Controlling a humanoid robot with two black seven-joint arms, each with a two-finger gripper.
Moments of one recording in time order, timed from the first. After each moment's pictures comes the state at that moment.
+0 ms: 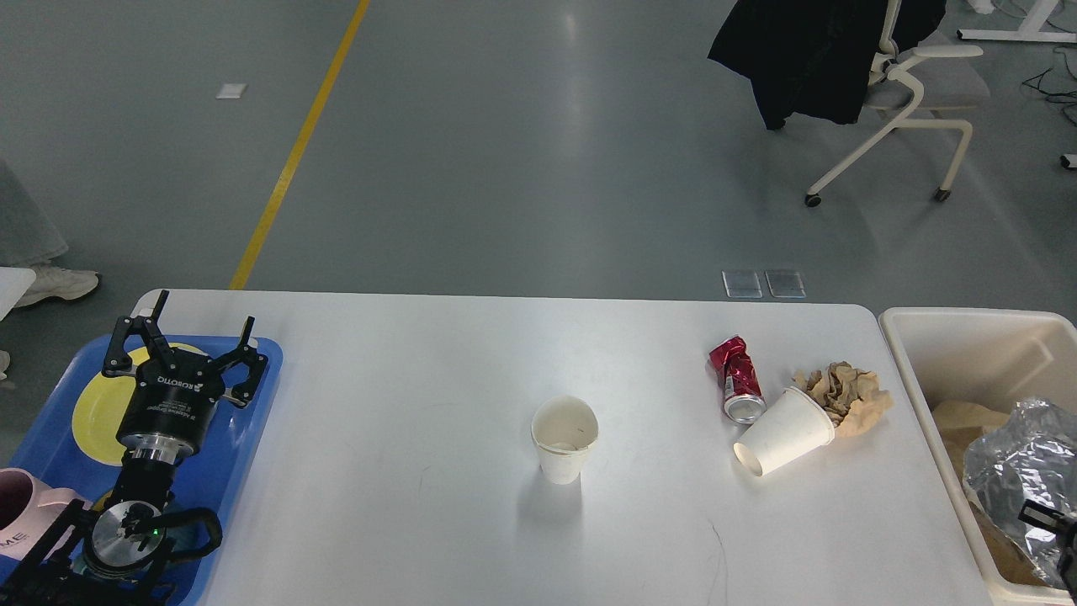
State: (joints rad) left arm -0.25 0.18 -1.47 -0.77 0.17 -0.61 -0.19; right arm 0.49 -0.42 -0.84 0.03 -0.20 0.08 0.01
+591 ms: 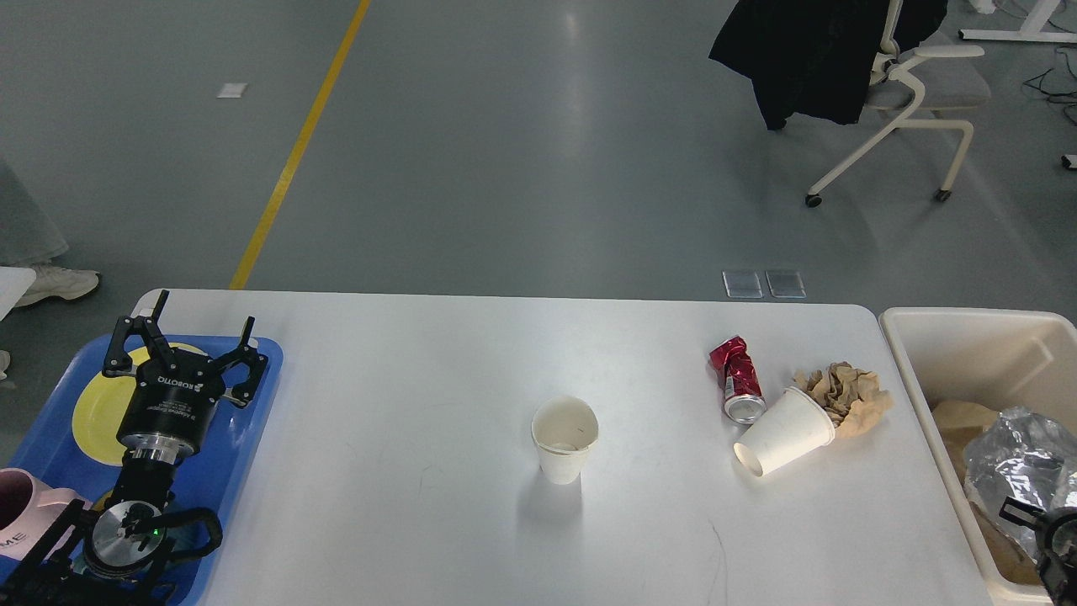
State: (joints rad) left arm -0.25 0.18 -1.47 -0.77 0.17 -0.61 -0.19; right arm 0.49 -0.39 -0.84 0.03 -0.20 0.01 0.00
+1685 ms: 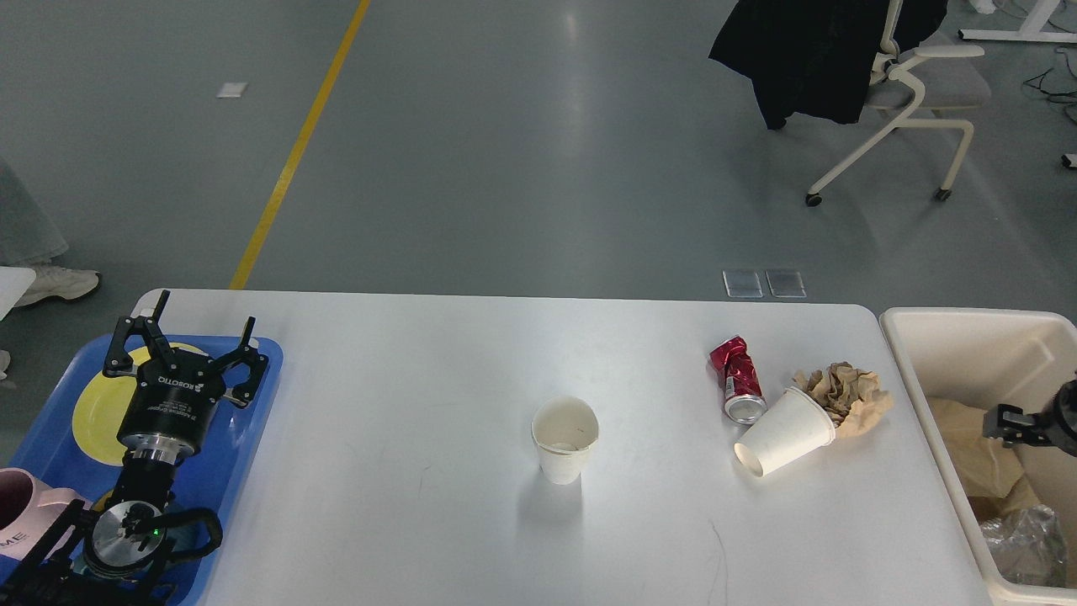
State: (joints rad) left arm -0.25 0.18 -1.47 -0.77 0.17 -0.61 -0.19; right arm 1.44 -0.61 -1.21 0.92 -0.41 0.43 -0.21
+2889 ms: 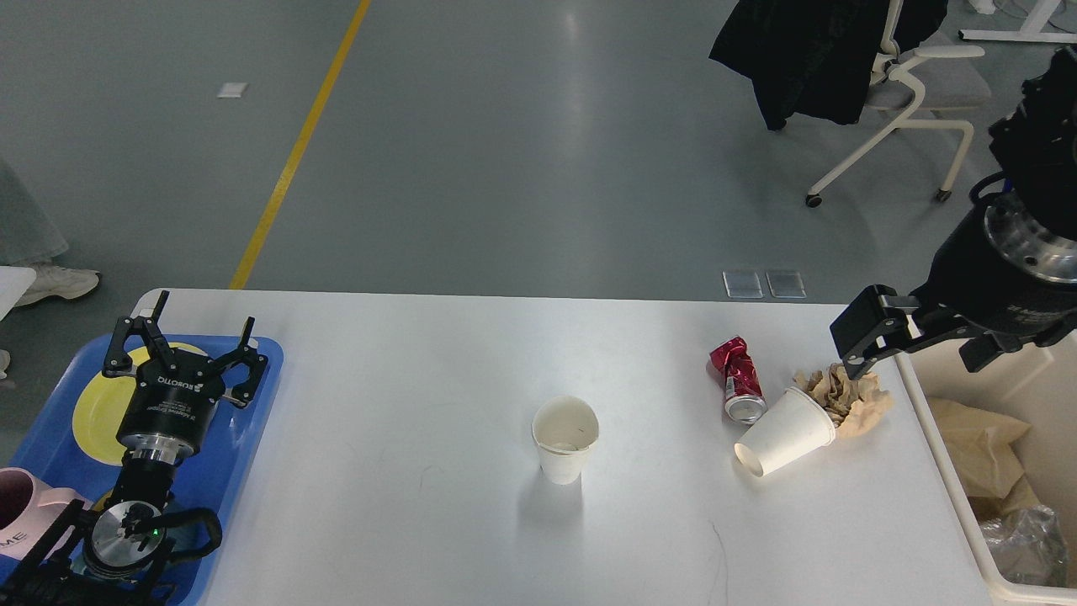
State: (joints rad) left arm -0.25 0.18 -1.47 -0.77 0.17 -0.61 -0.19; right arm 2.55 -0.33 -1.45 1.73 -0.19 0.73 -0.05
